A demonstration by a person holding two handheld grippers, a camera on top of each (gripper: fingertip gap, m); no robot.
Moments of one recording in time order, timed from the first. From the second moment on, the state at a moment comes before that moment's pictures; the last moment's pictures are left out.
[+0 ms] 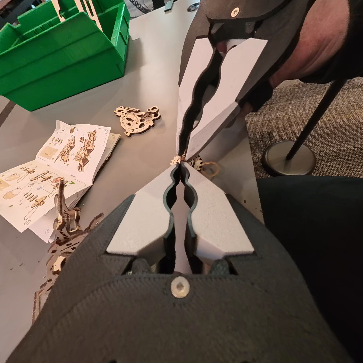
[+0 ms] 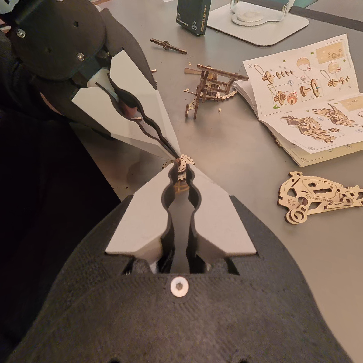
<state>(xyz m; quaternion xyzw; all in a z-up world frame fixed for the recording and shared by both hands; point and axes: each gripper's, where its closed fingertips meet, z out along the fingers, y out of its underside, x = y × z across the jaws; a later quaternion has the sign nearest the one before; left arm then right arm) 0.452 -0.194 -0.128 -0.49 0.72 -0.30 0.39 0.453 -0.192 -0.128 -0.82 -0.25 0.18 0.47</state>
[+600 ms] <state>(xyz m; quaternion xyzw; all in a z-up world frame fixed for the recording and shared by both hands) 0.453 -0.191 -0.119 -0.52 0.70 -0.33 0.37 0.482 -0.200 -0.149 -0.87 -0.23 0.14 0.42</state>
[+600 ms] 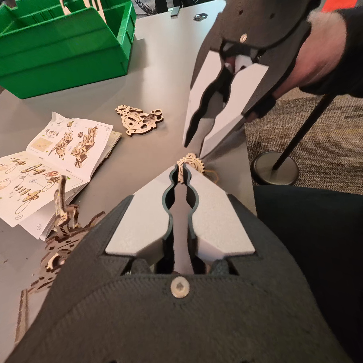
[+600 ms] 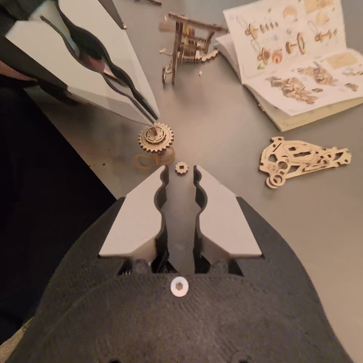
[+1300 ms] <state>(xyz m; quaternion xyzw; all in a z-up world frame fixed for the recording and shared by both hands) 0.436 -0.191 -0.137 -0.56 0.70 -0.34 0.30 0.464 -0.200 -0.114 -0.86 -0.21 0.16 0.44</state>
